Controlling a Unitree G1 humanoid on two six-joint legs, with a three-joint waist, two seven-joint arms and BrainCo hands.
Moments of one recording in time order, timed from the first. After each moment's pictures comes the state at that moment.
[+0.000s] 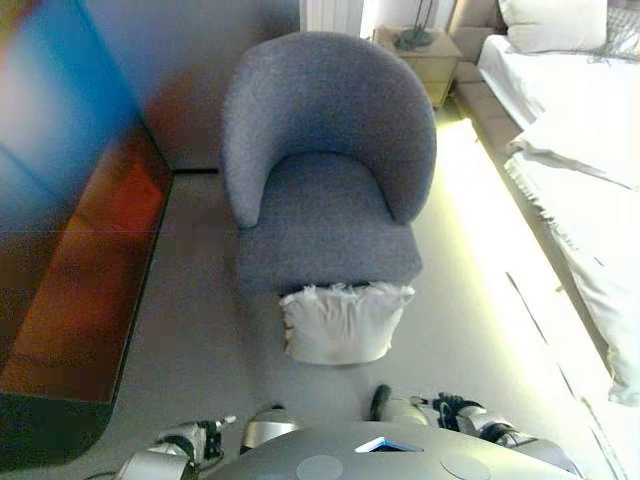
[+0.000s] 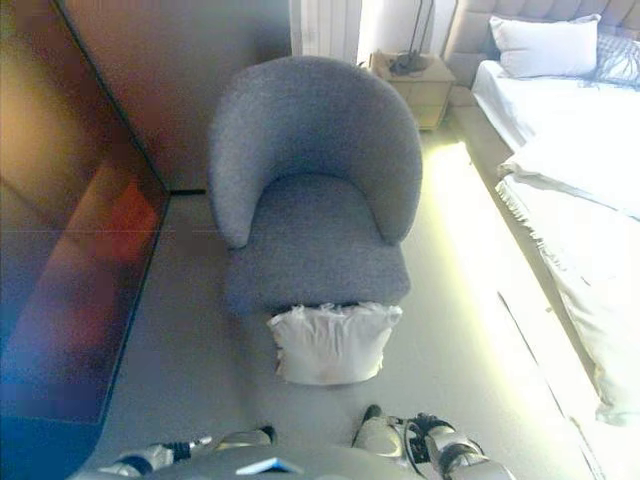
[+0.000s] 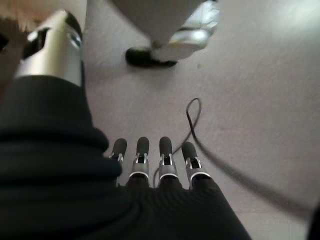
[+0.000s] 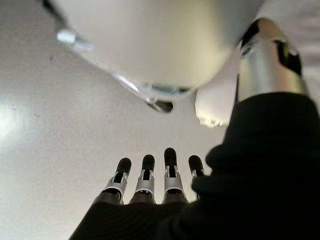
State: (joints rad) left arm 0.00 0.25 -0.12 1.33 -0.29 0.32 0.18; right arm -0.04 -0.25 0.20 1.26 0.05 0.18 -0.04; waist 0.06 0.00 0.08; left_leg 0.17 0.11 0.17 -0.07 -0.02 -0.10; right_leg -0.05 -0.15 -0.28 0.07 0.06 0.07
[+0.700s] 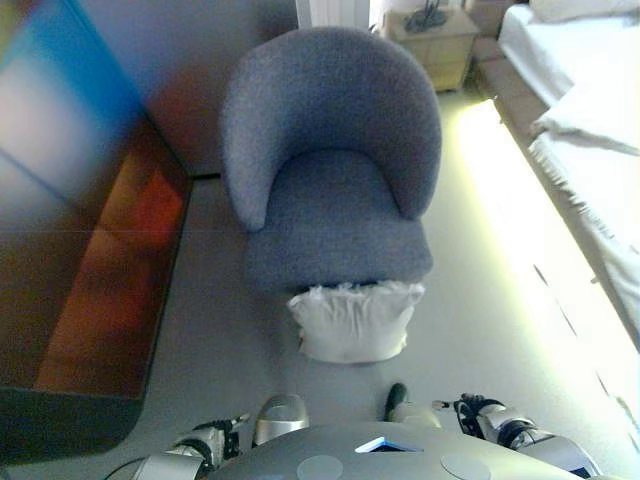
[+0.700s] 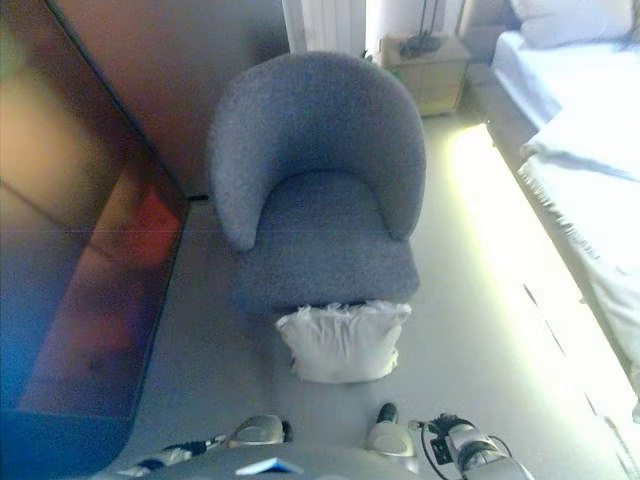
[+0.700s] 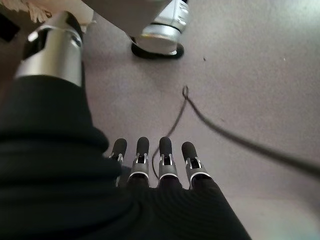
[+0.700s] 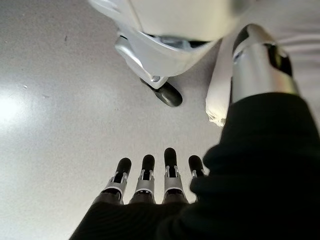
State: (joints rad) left arm -0.06 0.18 -0.13 1.32 -0.33 0.22 0.23; right arm -0.12 -0.33 0.27 1.26 0.08 0.21 -0.09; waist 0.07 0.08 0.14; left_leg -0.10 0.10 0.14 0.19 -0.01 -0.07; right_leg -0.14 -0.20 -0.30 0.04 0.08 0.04
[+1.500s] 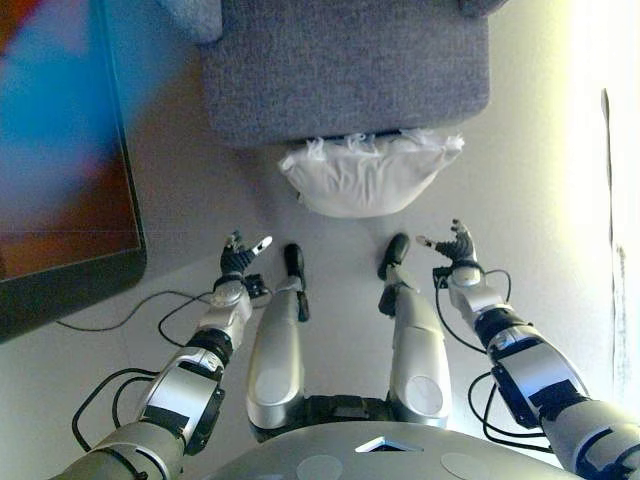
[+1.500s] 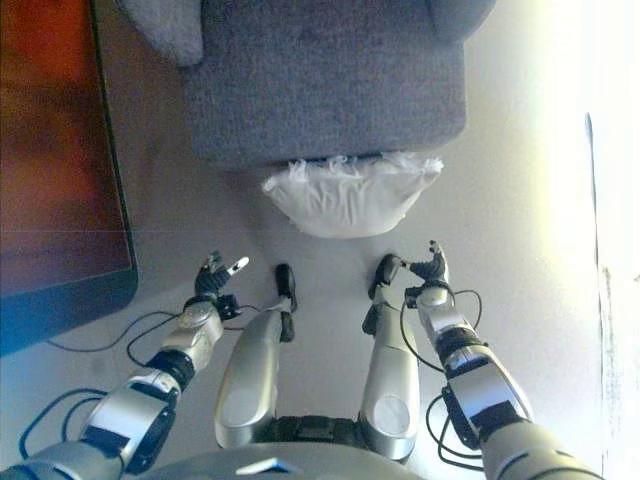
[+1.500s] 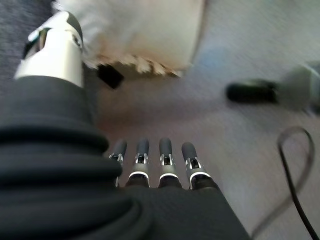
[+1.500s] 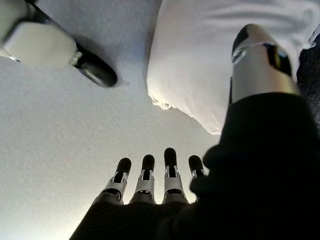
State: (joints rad) left arm -0.43 0.25 -0.32 0.94 -0.61 -0.27 0.29; right arm -0.54 -0.33 0.31 1.04 0.24 -0.04 -0.45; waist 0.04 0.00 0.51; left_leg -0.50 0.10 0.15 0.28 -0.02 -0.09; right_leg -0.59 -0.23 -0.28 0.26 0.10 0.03
